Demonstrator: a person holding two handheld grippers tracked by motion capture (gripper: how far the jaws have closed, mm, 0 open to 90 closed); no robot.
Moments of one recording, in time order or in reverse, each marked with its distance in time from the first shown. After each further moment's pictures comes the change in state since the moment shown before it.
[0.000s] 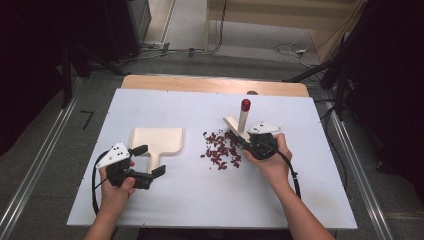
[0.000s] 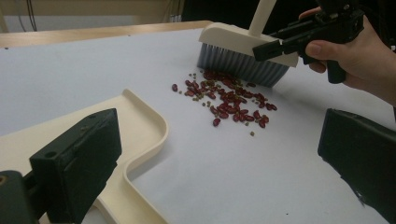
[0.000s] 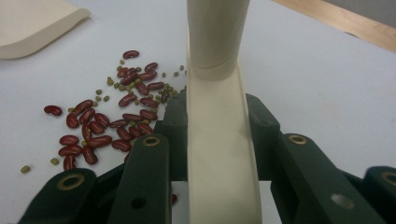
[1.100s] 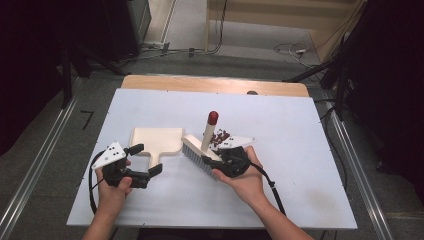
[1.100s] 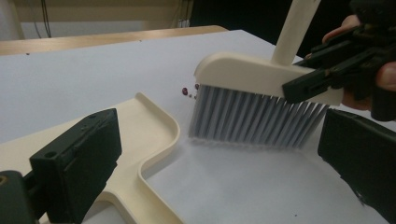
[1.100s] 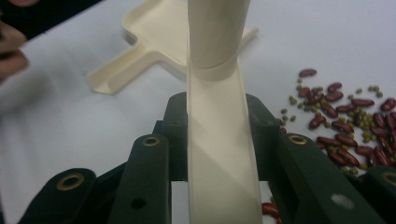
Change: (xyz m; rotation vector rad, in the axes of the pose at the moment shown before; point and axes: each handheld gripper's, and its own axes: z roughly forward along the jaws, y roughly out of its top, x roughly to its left) left arm 0.003 0.000 -0.007 -0.019 0.032 0.004; right arm 0.085 0.013 -0.007 0.005 0.346 0.040
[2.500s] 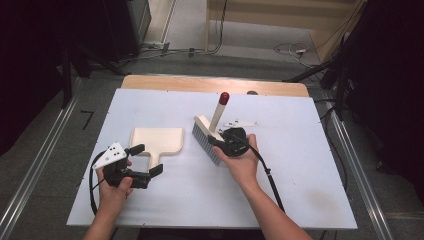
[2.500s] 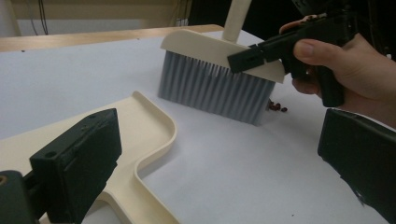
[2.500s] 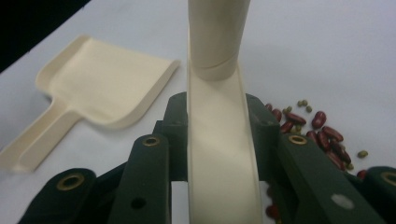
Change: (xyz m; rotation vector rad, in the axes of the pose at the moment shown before) left arm -0.002 -0.001 0.002 0.007 -0.011 -0.007; right arm -0.042 0.023 0.029 -0.068 -0.150 0.223
